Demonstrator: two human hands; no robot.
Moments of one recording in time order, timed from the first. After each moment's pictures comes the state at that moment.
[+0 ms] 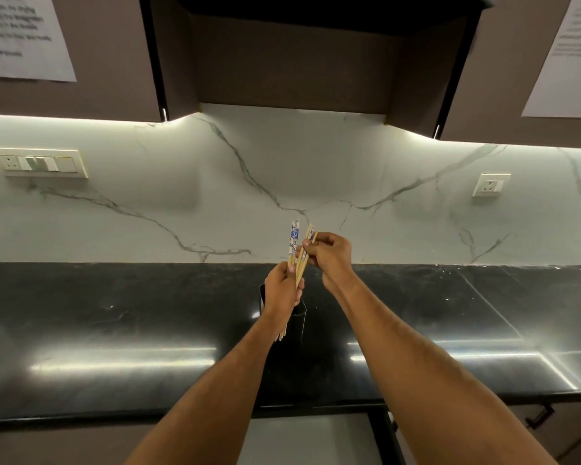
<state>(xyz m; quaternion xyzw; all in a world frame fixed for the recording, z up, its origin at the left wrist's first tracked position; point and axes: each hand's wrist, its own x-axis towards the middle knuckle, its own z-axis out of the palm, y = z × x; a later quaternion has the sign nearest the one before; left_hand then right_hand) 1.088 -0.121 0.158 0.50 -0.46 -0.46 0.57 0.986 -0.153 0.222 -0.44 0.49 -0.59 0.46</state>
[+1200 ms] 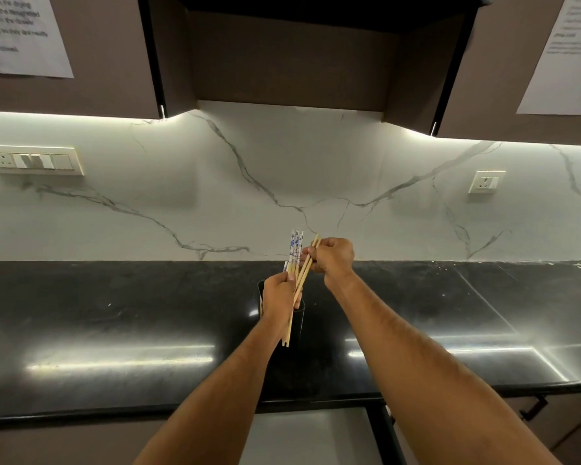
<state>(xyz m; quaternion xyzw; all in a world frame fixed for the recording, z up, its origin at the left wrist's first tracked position) 1.086 -0.115 0.143 0.57 -0.43 -0.45 0.54 0.987 -0.149 0.218 -0.42 0.61 -0.55 0.40</state>
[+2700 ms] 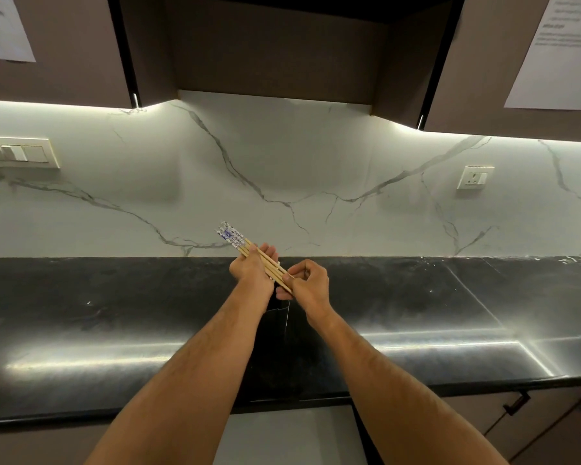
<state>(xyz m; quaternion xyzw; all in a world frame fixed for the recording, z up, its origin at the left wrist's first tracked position) 1.085 -0.164 0.182 0.41 -0.03 -0.55 0.73 0.978 -0.127 0.150 -0.52 0.54 -0.53 0.41</state>
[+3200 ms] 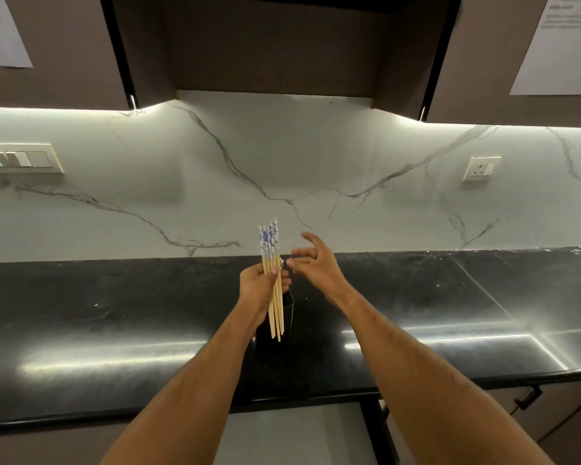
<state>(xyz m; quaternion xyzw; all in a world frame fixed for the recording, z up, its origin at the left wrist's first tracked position) 1.097 -0.138 0.138 0.49 -0.36 -0.54 0.59 0.950 -0.148 0.182 -0.62 0.48 -0.45 0.42</state>
